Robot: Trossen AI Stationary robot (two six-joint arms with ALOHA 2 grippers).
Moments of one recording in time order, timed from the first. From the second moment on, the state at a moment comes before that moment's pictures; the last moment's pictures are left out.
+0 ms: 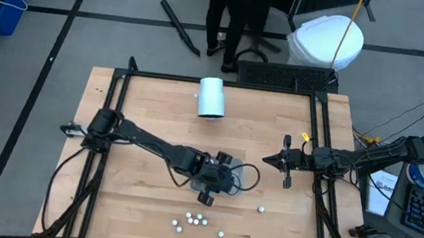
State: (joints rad) left arm -0.24 2.04 1.61 -0.47 -0.13 0.22; right arm 0.20 0.54 0.04 0.40 0.18 0.02
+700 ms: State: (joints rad) left arm -0.23 2.14 1.61 -0.45 -0.14 0.20; right arm 0.20 0.54 0.04 0.41 0.18 0.02
